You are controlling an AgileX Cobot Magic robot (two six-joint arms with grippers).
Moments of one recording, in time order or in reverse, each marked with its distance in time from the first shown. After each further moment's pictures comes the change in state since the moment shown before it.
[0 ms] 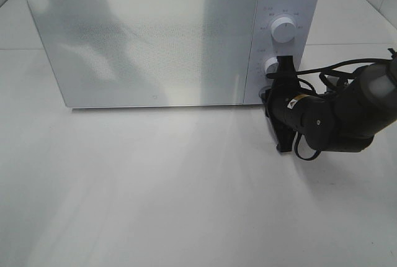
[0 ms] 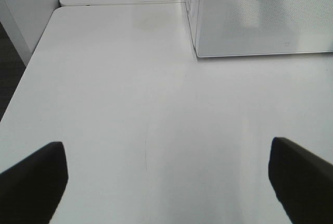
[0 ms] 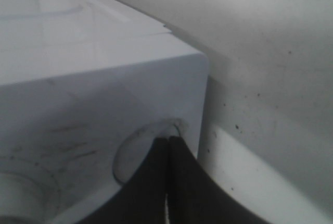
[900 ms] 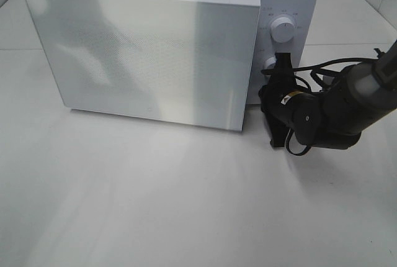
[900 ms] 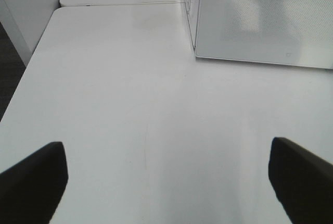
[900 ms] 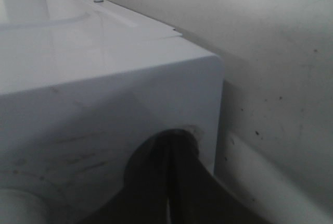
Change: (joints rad) left arm 0.000 0.000 0.000 0.000 0.000 0.000; right arm 0.014 0.043 -0.070 0.063 -0.021 0.002
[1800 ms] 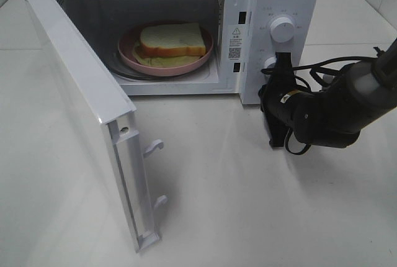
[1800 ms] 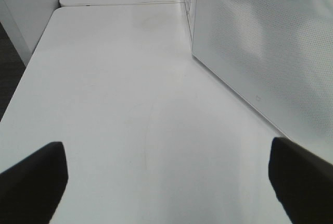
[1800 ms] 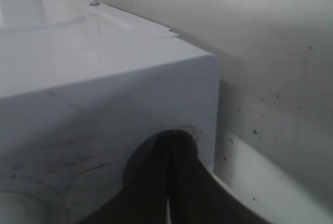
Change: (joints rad) left arm 0.000 0.000 0.000 0.000 0.000 0.000; right arm 0.003 -0.005 -0.005 0.020 0.020 0.001
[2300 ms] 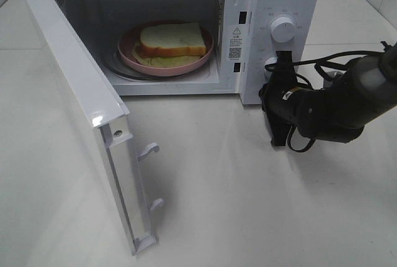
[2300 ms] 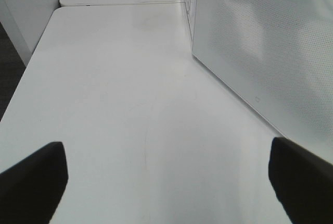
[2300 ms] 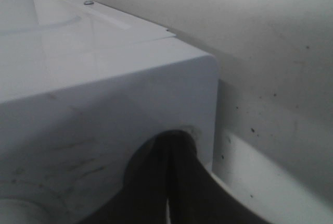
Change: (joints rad) left arm 0.000 0.000 0.000 0.000 0.000 0.000; right arm -0.011 -0.035 0.006 -0.016 0.063 -0.001
